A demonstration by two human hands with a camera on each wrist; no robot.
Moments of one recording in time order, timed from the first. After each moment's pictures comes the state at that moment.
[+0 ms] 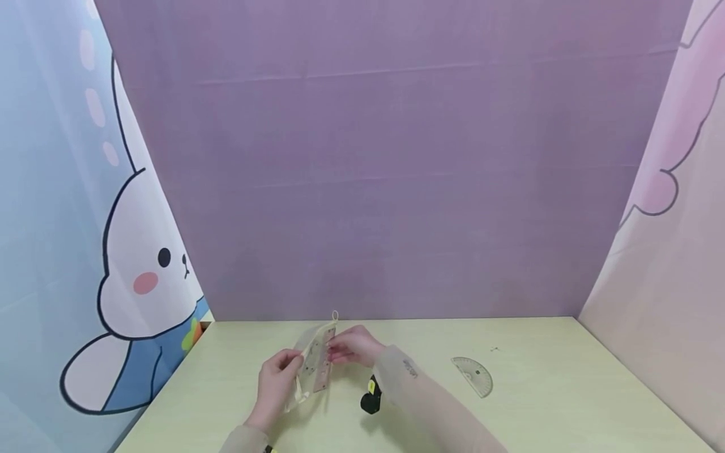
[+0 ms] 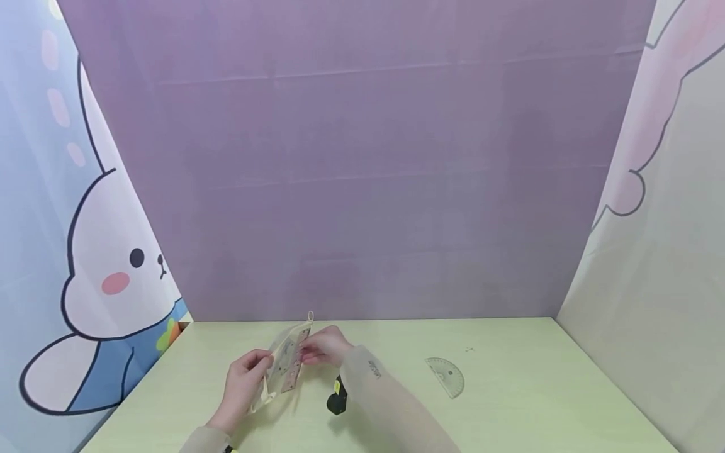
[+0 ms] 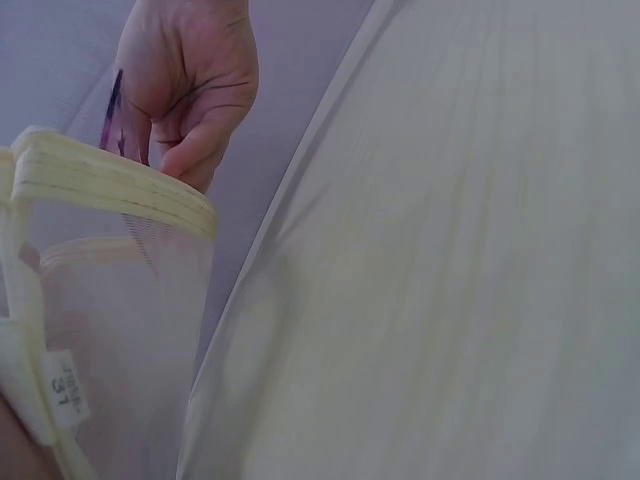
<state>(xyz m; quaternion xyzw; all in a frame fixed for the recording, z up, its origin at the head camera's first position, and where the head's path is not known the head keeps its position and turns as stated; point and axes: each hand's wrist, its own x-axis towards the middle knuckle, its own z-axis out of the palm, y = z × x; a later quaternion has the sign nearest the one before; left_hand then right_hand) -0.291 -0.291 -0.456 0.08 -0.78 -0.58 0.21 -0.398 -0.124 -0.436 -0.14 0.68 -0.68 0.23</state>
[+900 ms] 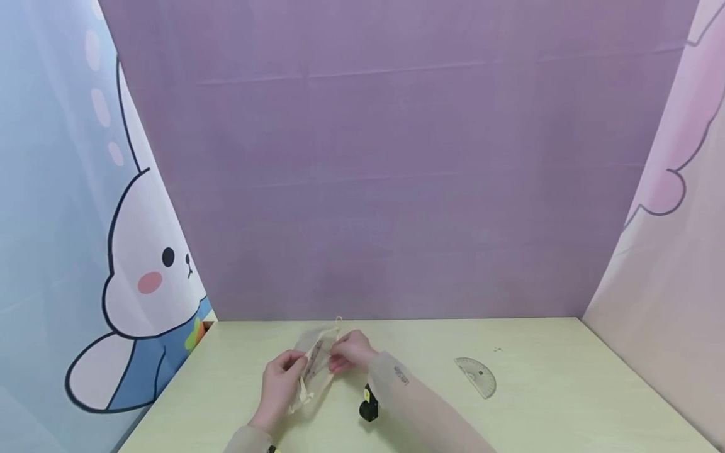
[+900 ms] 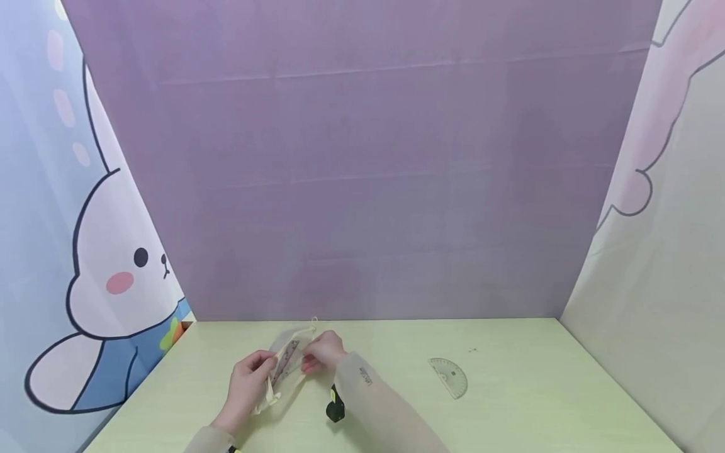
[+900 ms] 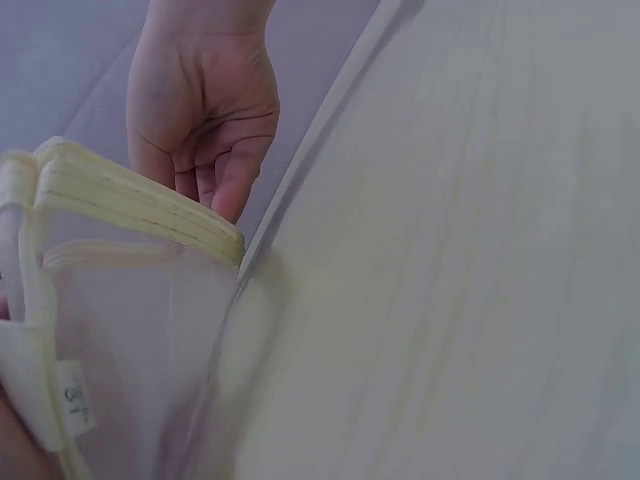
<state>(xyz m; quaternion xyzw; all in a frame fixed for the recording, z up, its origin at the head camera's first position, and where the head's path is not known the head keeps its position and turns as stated) -0.297 -0.293 -0.466 0.08 -0.78 -0.57 0.22 -0.393 -0.138 -0.451 -0.14 0.73 -0.64 0.18</state>
